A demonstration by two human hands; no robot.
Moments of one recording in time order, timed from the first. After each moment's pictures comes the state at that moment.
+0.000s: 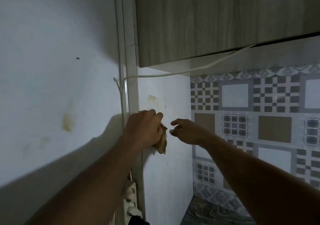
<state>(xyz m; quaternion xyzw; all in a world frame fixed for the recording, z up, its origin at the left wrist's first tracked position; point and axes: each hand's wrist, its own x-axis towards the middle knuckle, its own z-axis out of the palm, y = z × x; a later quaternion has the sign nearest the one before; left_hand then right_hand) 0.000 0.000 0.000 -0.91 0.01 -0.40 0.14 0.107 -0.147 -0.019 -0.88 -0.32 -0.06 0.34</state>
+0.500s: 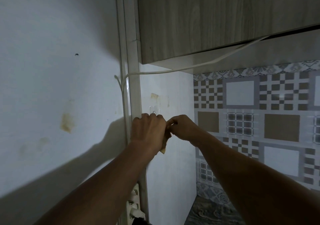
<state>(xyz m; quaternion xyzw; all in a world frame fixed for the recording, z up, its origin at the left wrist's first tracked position) 0.008 -0.012 -0.014 -0.91 -0.11 -0.34 0.22 0.113 -0.116 -0.018 -0.84 -0.30 -0.07 0.44</state>
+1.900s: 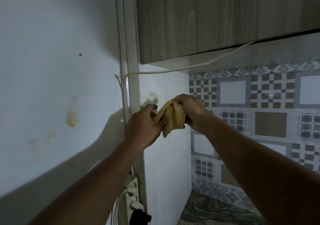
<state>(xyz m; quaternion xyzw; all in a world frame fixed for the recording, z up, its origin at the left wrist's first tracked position) -0.001 0.008 -0.020 -0.87 0.01 -0.44 -0.23 0.054 -0.150 0.029 -0.67 -0.20 0.00 0.71</state>
